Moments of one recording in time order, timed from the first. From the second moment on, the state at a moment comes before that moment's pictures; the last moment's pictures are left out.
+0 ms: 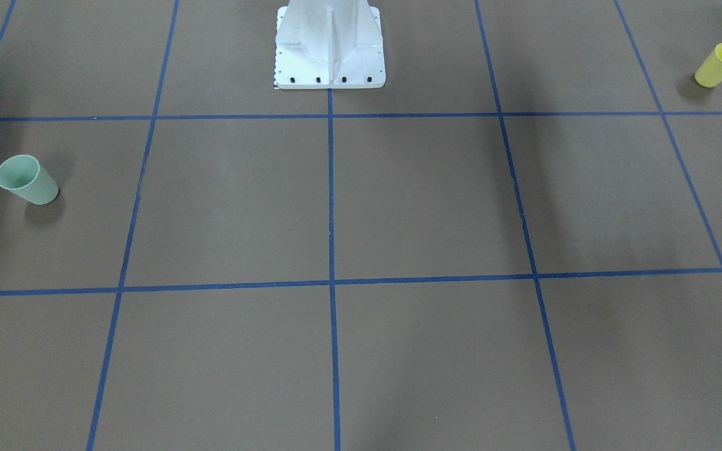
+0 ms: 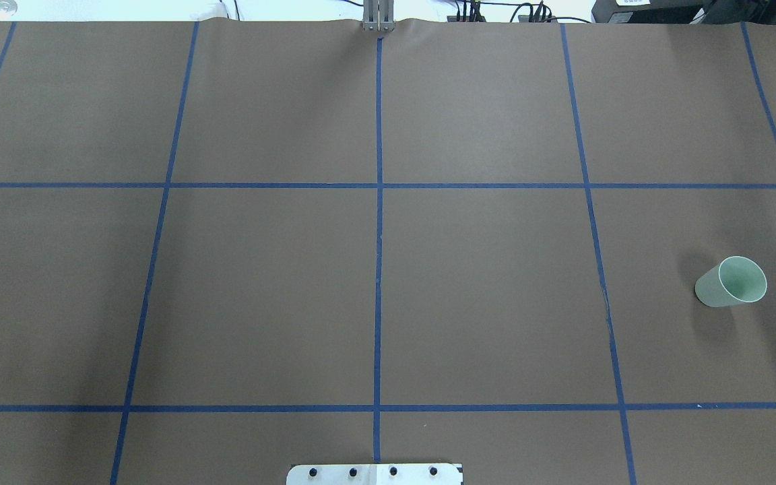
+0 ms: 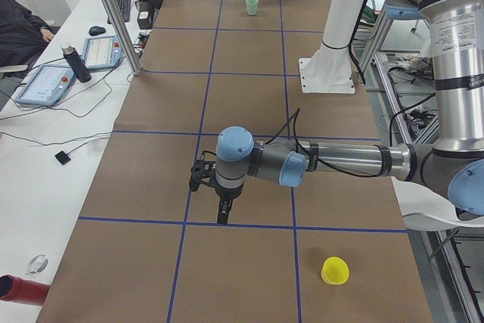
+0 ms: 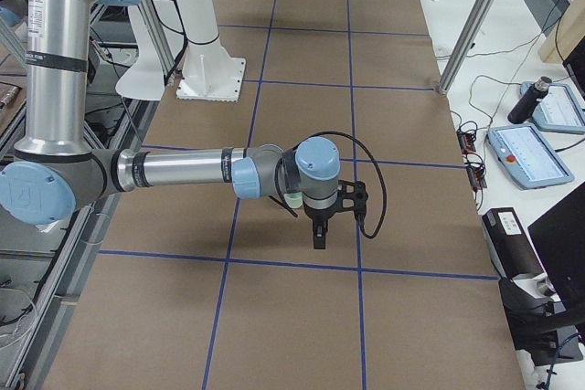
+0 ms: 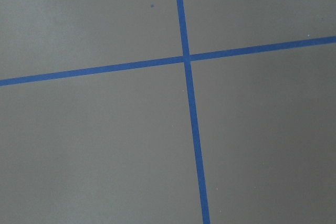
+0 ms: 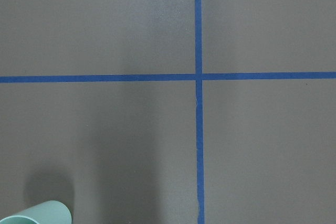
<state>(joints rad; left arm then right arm) -1.51 -1.37 -1.80 -1.77 -2.27 -0.08 1.54 -1.70 1.79 -1.49 2.35 0.17</state>
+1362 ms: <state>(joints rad) -1.51 -1.23 -1.99 -1.78 -2.22 -0.39 1.53 -1.69 1.80 -1.49 2.35 0.18</state>
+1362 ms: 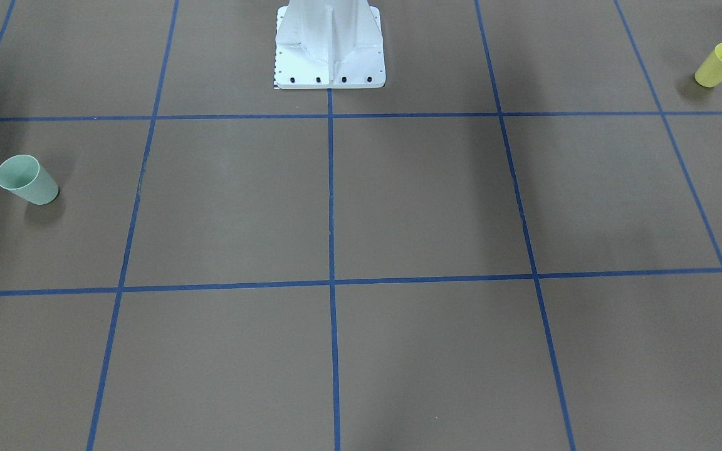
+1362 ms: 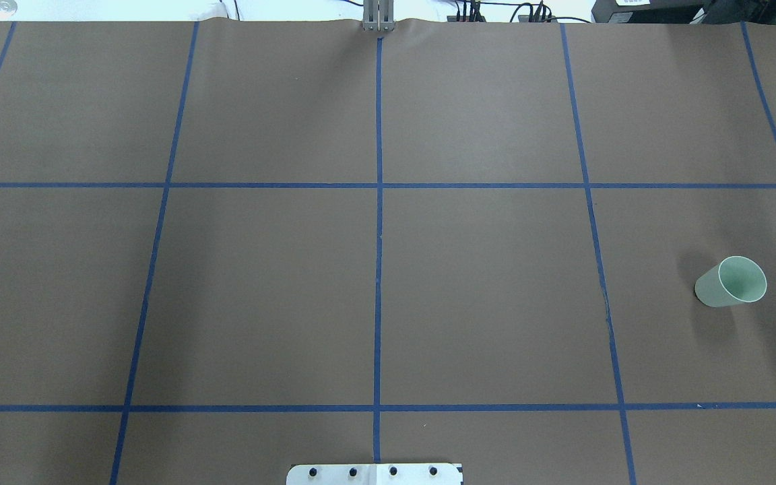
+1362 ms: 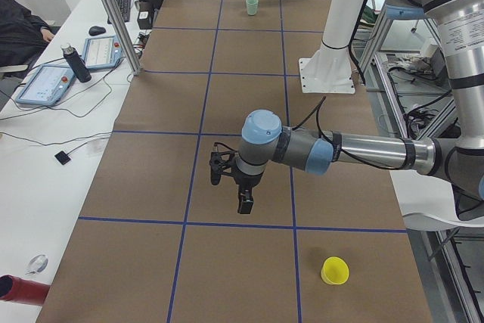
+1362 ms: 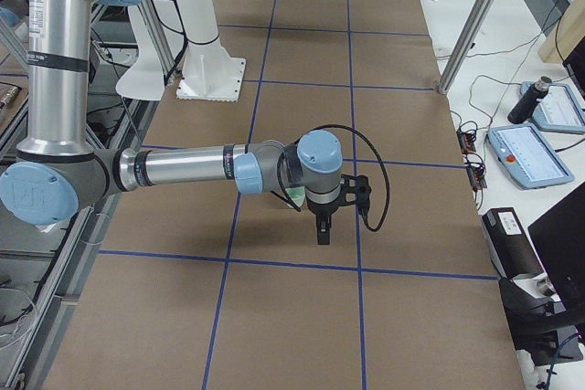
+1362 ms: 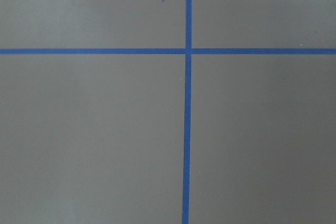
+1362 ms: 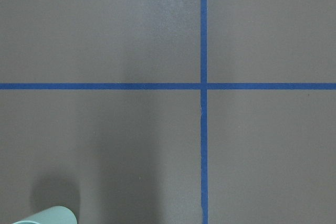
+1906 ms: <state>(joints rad) -1.32 -1.22 -2.05 -1.78 -1.98 -0.89 1.53 -1.66 1.83 -1.49 2.36 0.18</state>
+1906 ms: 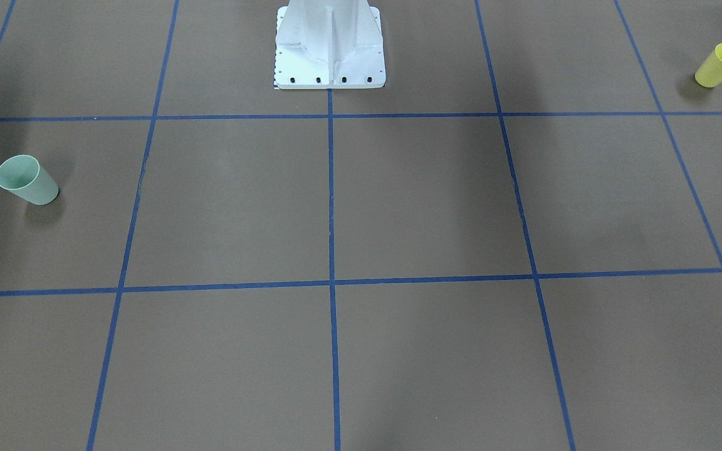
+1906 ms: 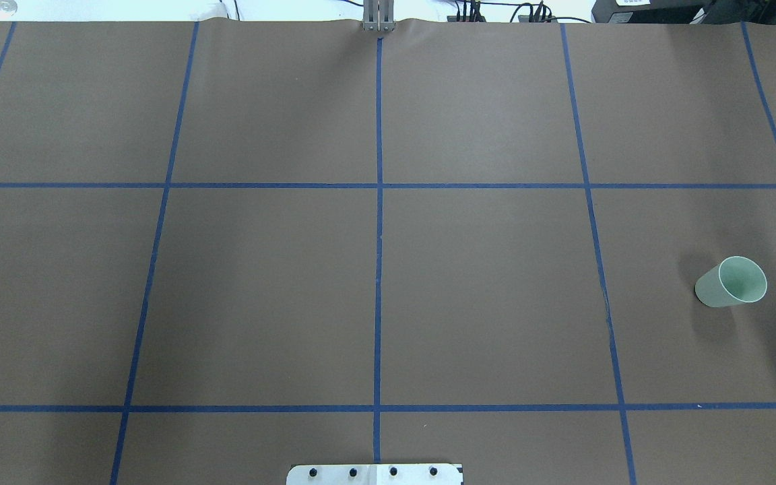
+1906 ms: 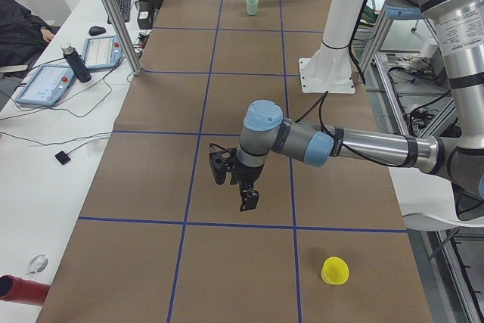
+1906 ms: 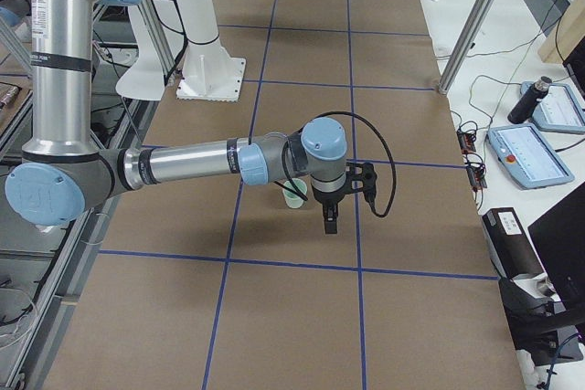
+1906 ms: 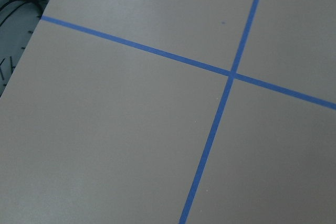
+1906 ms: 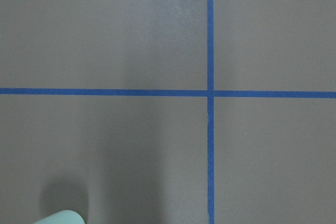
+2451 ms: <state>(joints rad) -1.15 -1.16 -2.07 -1.78 -1.73 -1.29 1.53 -1.67 1.82 -1.49 2.37 0.20</state>
